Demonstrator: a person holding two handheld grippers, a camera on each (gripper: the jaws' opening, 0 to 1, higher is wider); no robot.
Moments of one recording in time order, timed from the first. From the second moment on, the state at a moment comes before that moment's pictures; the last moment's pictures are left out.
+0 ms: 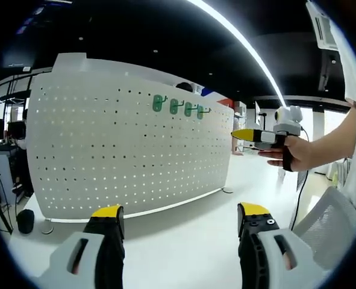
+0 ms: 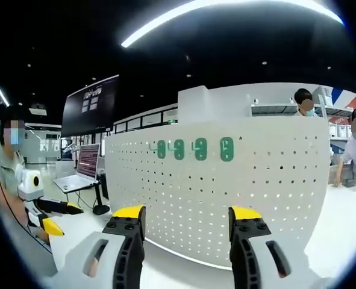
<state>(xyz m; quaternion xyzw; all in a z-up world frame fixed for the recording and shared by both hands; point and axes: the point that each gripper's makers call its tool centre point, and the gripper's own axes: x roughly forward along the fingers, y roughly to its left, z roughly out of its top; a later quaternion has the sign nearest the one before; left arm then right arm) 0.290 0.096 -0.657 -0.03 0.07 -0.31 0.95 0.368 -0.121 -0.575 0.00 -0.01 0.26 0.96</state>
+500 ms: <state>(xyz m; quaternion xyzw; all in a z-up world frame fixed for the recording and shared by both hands) 0.290 0.096 -0.655 -0.03 0.07 -0.31 0.95 0.347 -0.125 -0.587 0.01 0.00 0.27 0.96</state>
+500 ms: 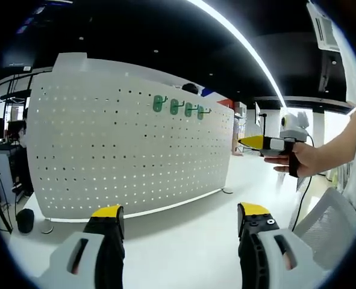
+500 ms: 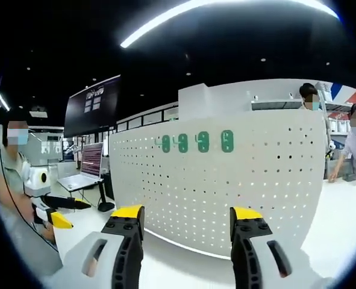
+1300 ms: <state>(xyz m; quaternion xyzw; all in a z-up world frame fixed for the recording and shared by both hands) 0.287 0.101 -0.643 -0.03 0.06 -0.30 0.95 0.310 -0.133 -0.605 0.00 0.01 0.26 0.96</state>
